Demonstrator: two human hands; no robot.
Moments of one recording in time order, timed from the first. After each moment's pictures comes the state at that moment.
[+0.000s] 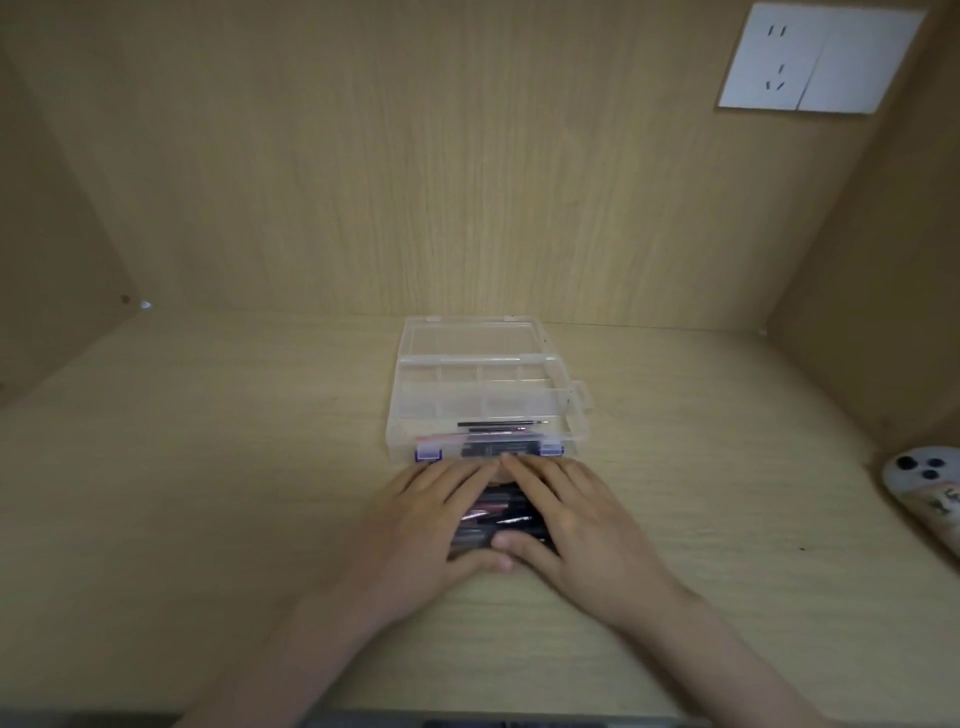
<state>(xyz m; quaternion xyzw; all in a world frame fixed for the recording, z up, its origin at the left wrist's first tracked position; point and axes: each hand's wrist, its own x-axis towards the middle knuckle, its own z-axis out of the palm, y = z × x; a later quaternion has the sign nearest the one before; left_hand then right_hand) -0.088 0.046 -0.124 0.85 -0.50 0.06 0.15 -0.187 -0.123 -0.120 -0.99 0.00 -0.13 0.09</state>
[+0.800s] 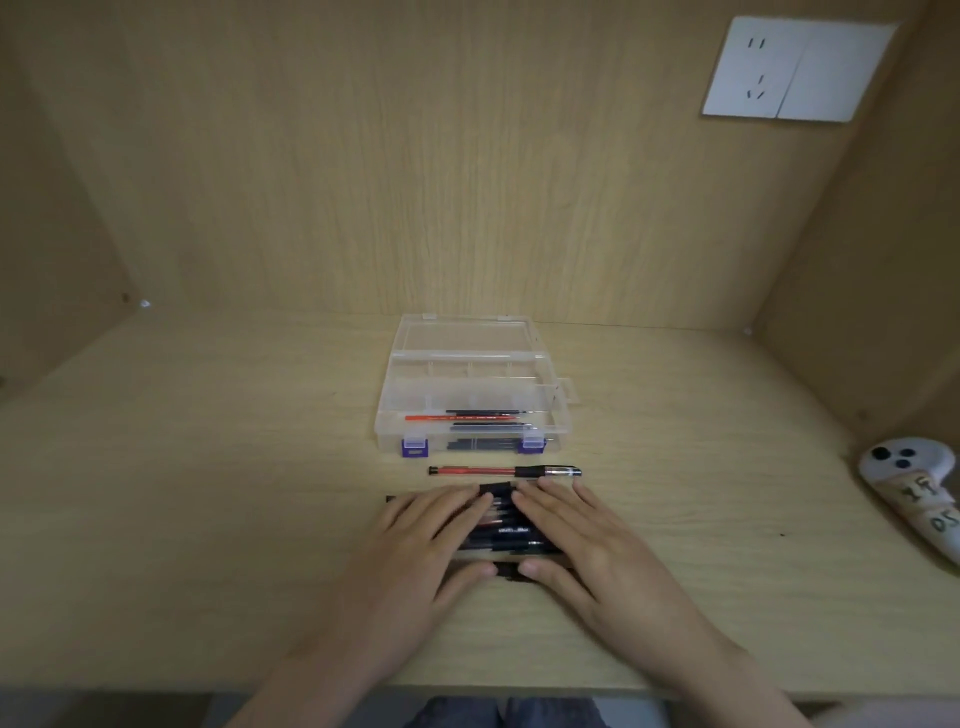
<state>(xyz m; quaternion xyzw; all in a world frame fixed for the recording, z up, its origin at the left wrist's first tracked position) -0.123 0.065 -0.131 0.87 -0.48 0.06 0.14 -0.226 -0.125 -0.128 -0.99 -0.05 -0.10 0.13</state>
